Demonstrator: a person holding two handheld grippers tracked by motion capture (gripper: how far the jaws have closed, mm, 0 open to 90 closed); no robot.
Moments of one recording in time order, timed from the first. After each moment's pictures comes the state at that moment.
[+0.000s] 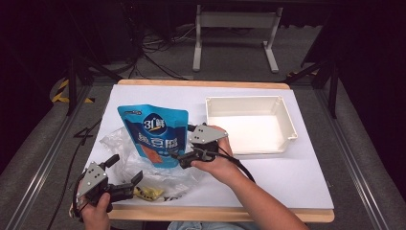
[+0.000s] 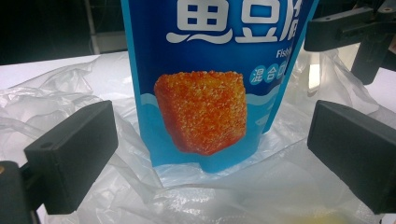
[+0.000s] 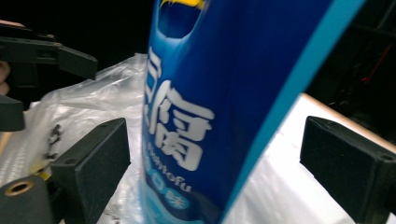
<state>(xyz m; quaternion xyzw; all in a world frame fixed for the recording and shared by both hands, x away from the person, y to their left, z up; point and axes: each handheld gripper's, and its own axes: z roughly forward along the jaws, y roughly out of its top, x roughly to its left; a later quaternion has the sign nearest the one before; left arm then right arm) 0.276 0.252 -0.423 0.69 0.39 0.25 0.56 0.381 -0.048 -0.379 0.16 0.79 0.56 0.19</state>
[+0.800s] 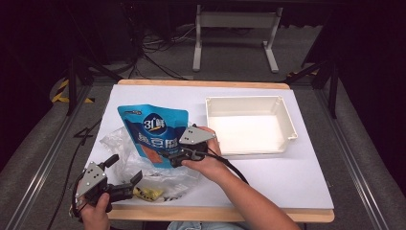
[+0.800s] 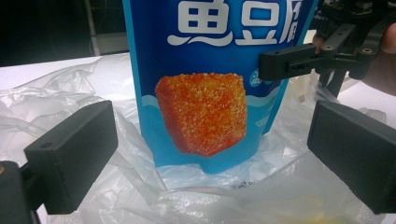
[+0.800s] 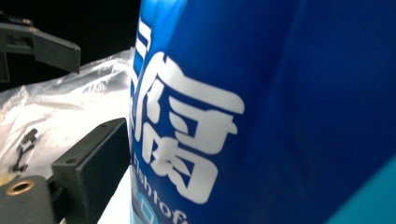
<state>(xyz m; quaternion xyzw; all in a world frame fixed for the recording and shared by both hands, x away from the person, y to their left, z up) 0.275 0.252 -0.422 0.69 0.39 0.25 0.56 0.395 -0.023 -0.405 0.15 0.78 0.57 0.20</state>
